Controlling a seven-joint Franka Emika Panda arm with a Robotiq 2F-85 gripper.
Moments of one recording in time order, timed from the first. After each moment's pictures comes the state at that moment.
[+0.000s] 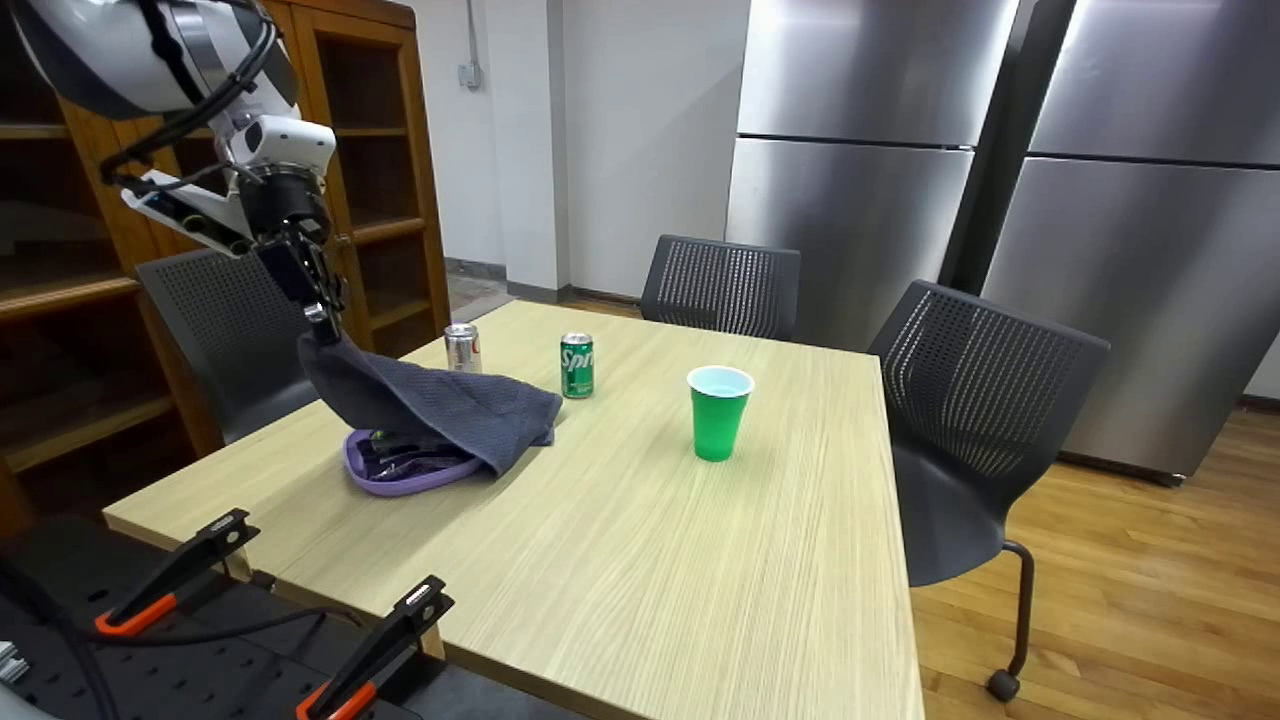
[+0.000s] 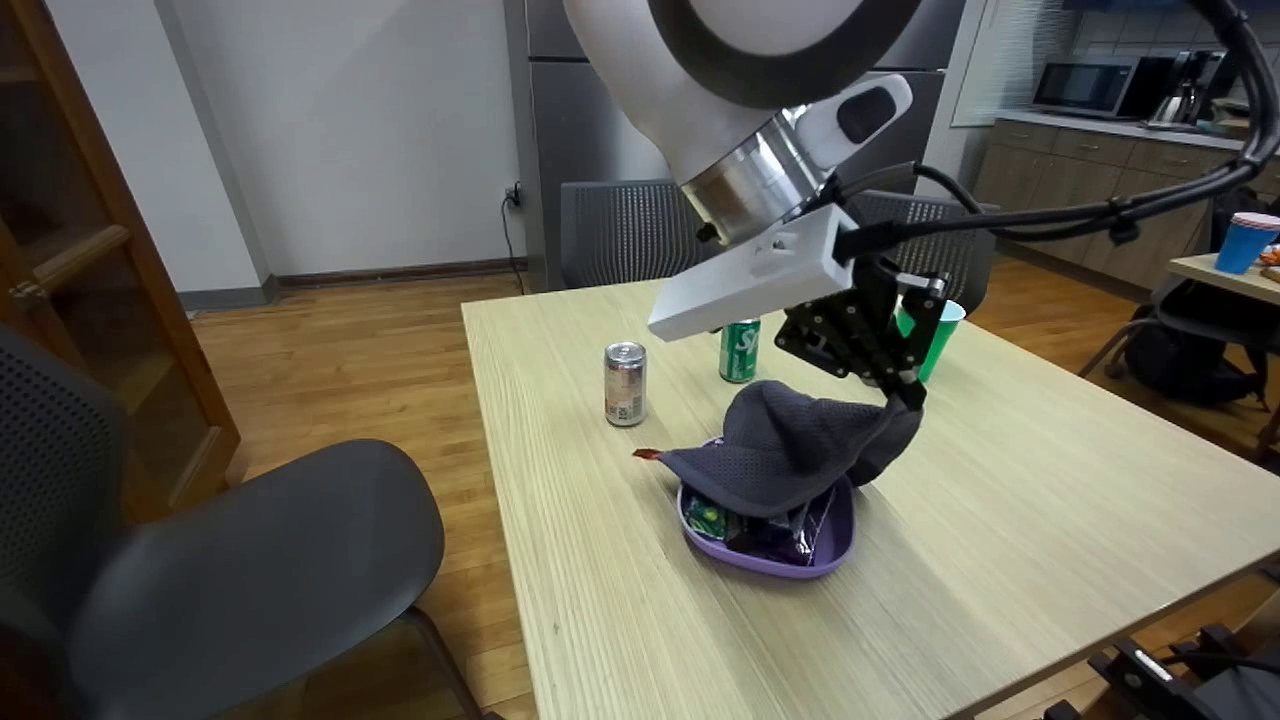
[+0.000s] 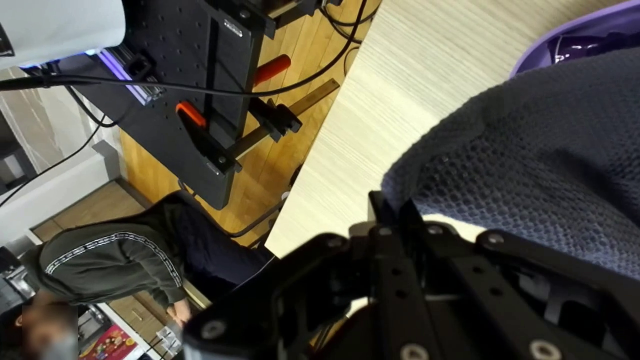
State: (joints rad) arm 0.34 0.33 0.19 -2.15 -0.40 1.81 1.76
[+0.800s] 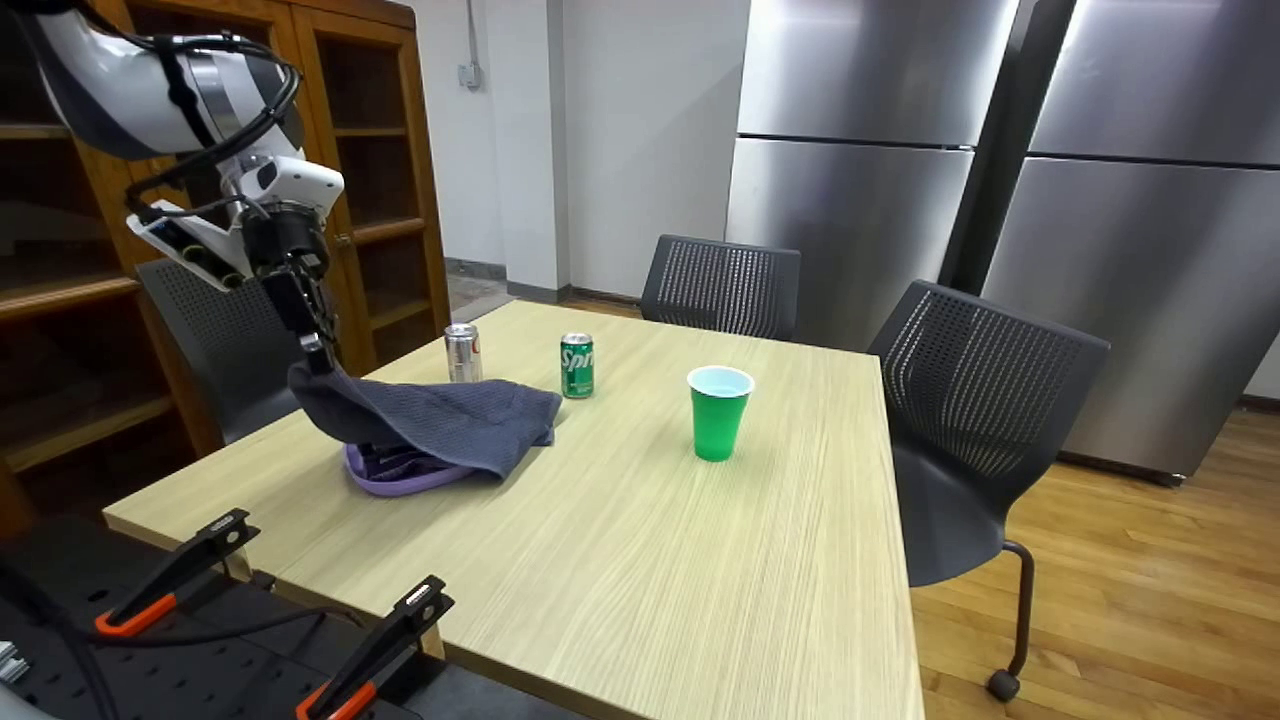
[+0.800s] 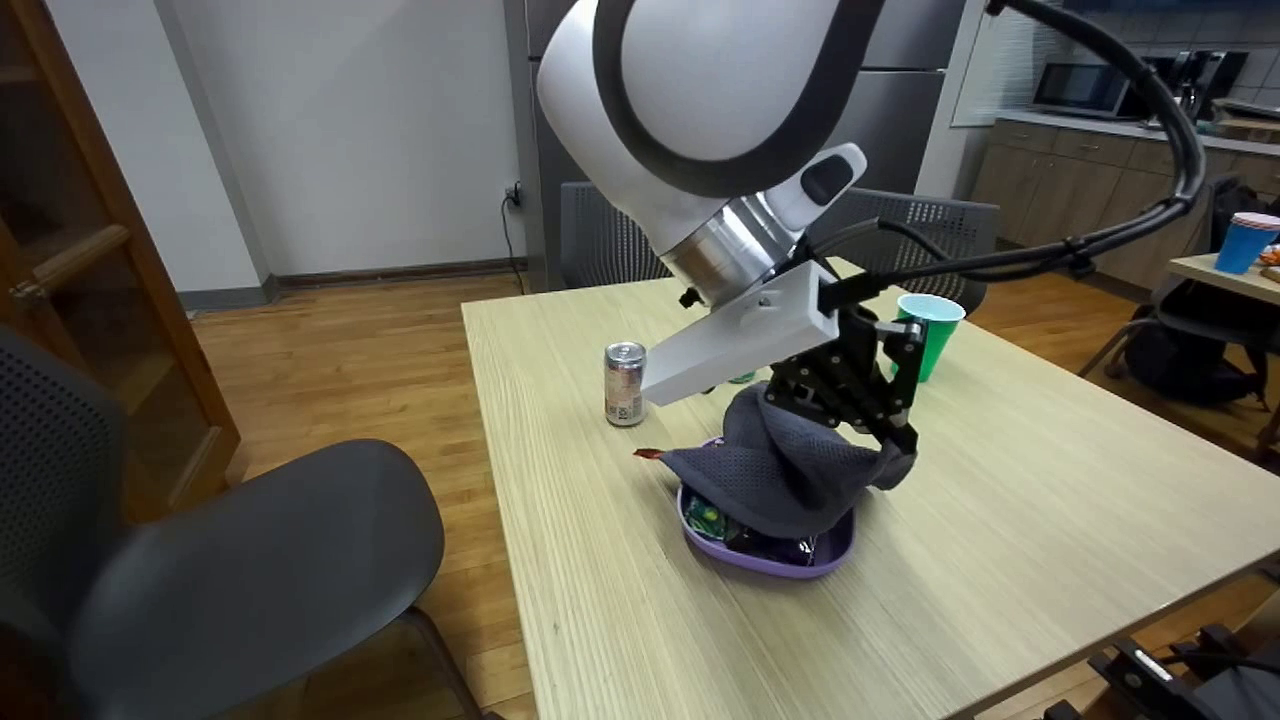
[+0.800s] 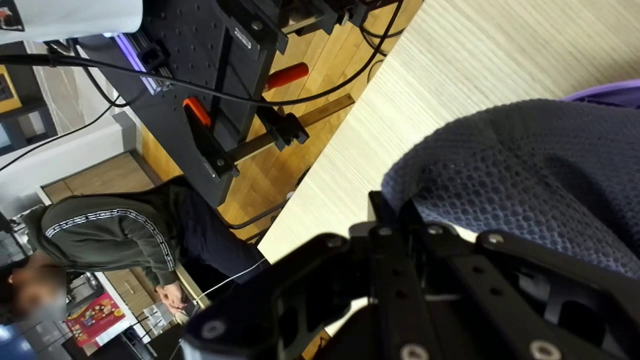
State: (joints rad) arm 0.36 0.45 0.19 -2.08 -0.39 1.76 1.66
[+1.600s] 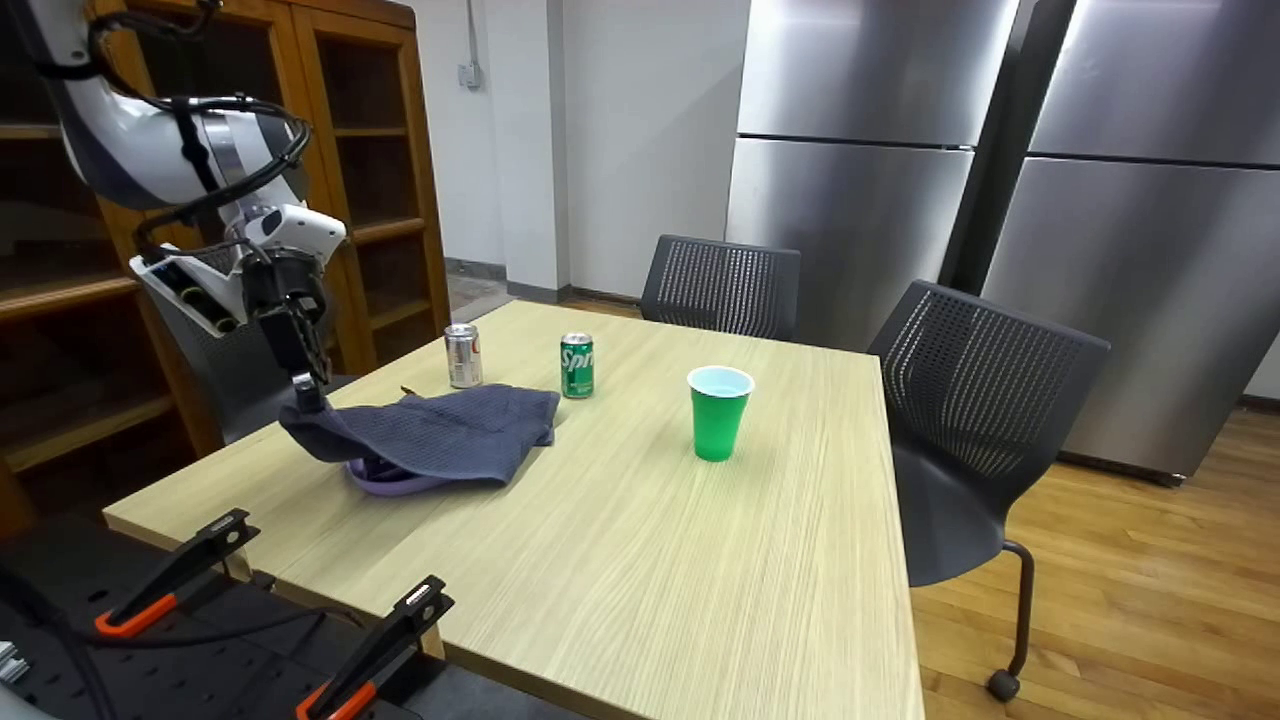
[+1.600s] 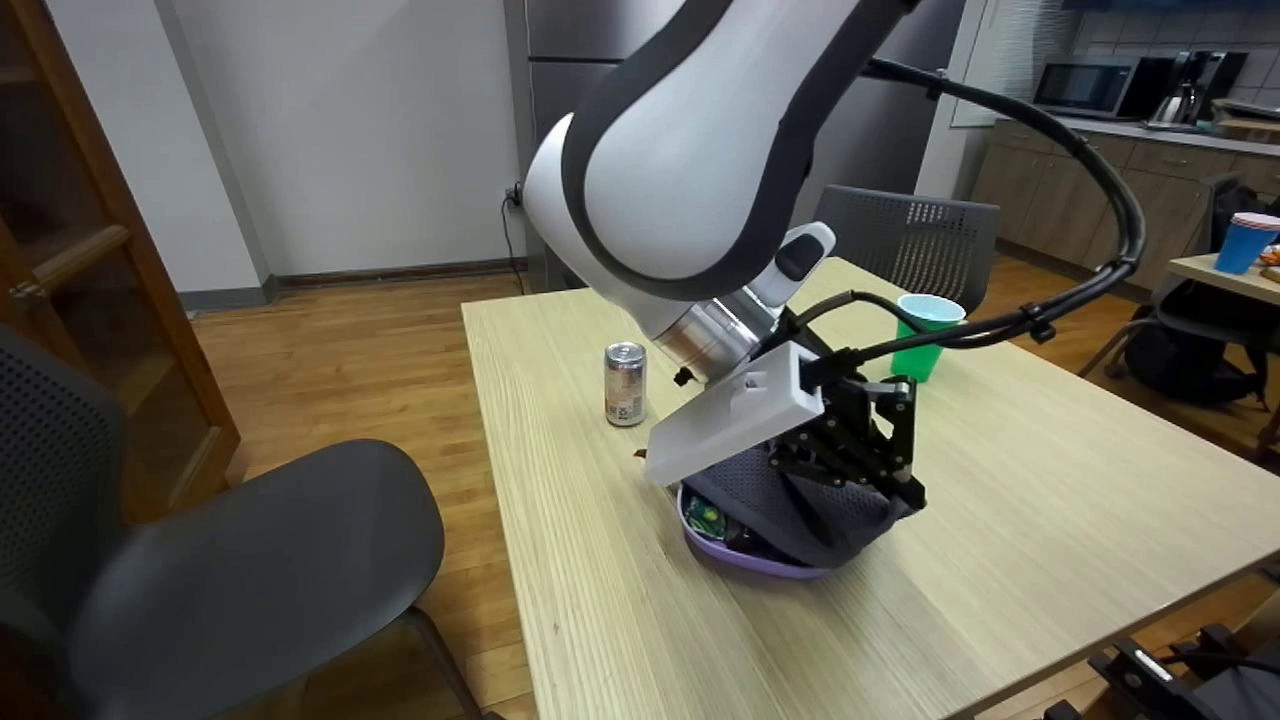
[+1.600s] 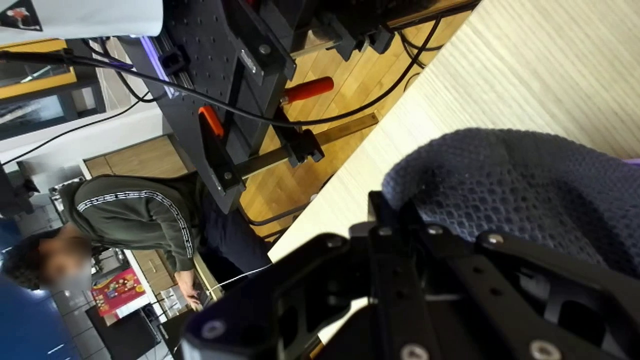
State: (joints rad) arm 0.38 0.59 0.18 -2.02 -0.38 1.71 1.63
